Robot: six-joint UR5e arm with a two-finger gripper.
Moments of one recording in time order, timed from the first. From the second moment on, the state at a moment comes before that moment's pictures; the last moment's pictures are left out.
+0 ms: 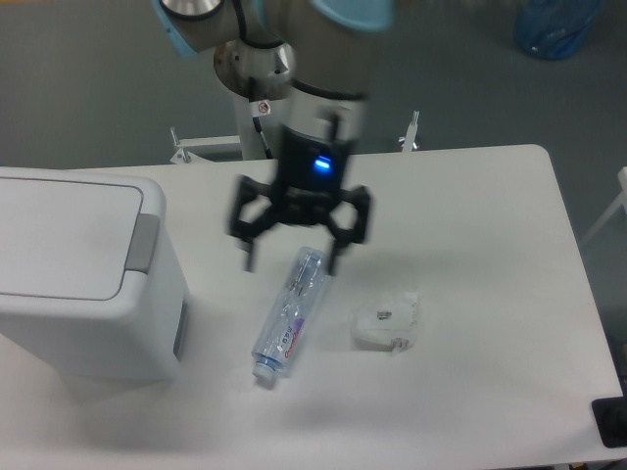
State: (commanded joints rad) arm 2.33 -1.65 -1.58 -1.00 1.17 0.16
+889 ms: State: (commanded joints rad) arm 2.27 -1.63 -1.68 -0.94 1.23 0.17
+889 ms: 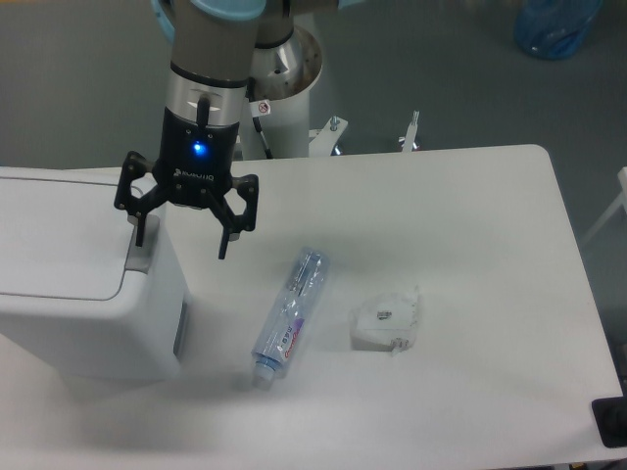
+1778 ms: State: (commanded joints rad) arm 2.26 -1.64 -1.68 -0.94 1.23 0.17
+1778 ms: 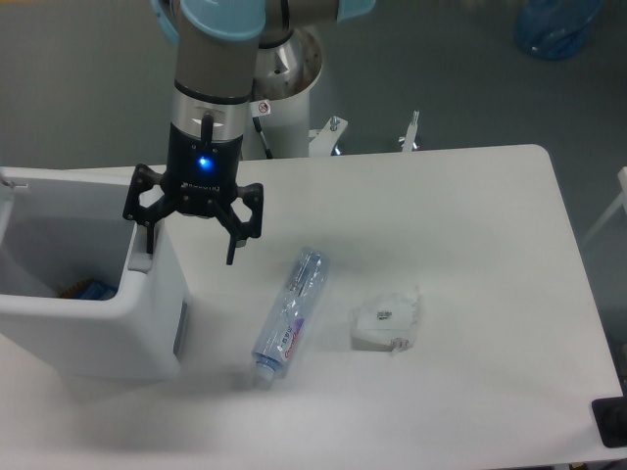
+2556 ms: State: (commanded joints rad) arm 2.50 -1.67 -1.67 -0.91 1.28 0.47
